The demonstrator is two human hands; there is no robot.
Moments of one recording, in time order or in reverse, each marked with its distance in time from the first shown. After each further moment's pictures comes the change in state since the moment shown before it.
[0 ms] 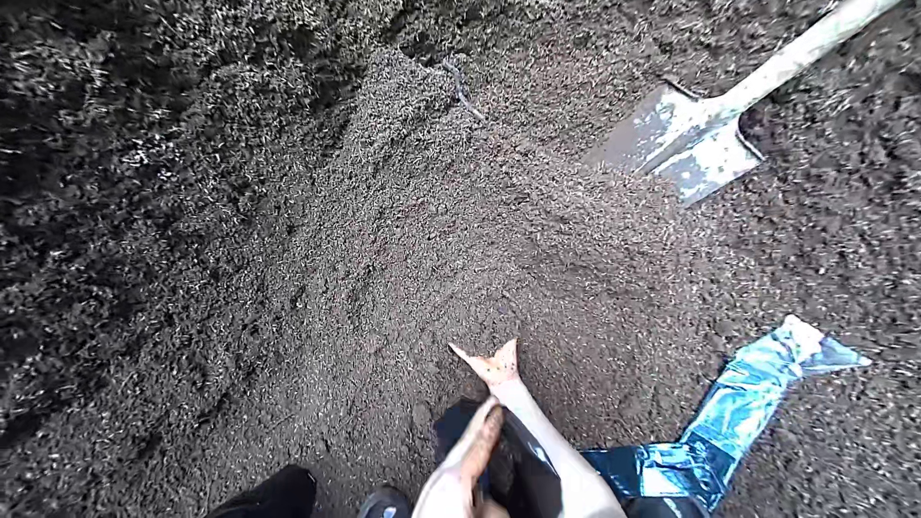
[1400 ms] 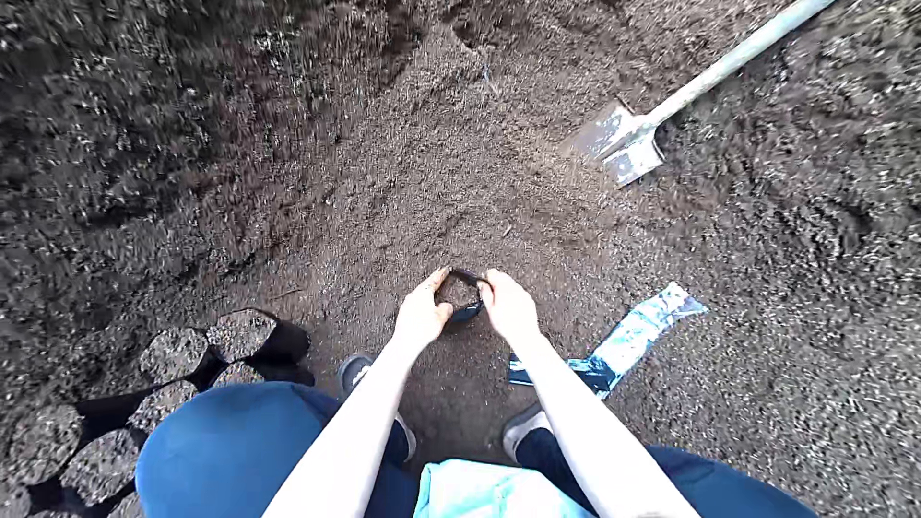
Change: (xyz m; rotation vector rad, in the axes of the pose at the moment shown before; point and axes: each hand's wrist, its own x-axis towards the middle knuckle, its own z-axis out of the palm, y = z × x) left_hand -0.015 -0.048 0.038 0.184 0.333 -0.113; right_hand -0.239 -0.041 0.018 -2.623 -0.201 -0.711
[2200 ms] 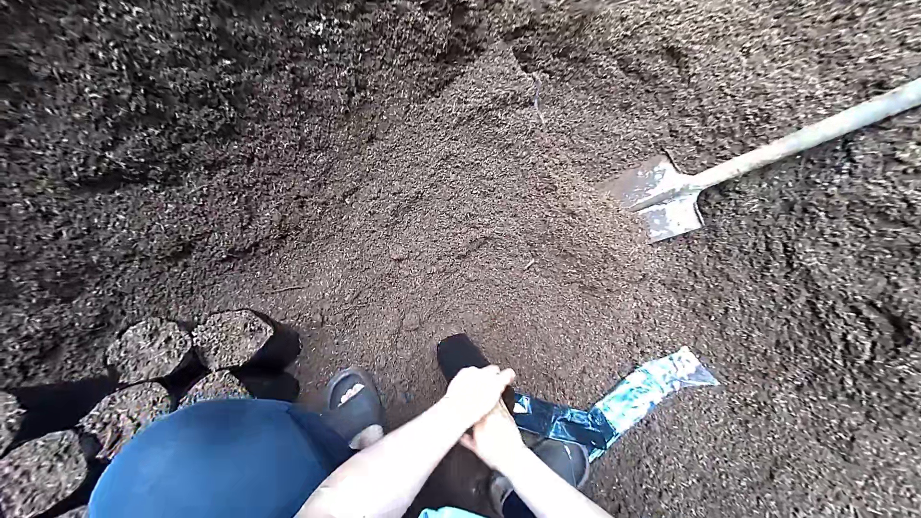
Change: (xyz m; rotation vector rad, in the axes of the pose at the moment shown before) left_hand 0.010 -0.010 0.091 0.342 -0.414 0.252; right_hand -0.069 0.040 0.116 -0.268 -0.425 -0.163
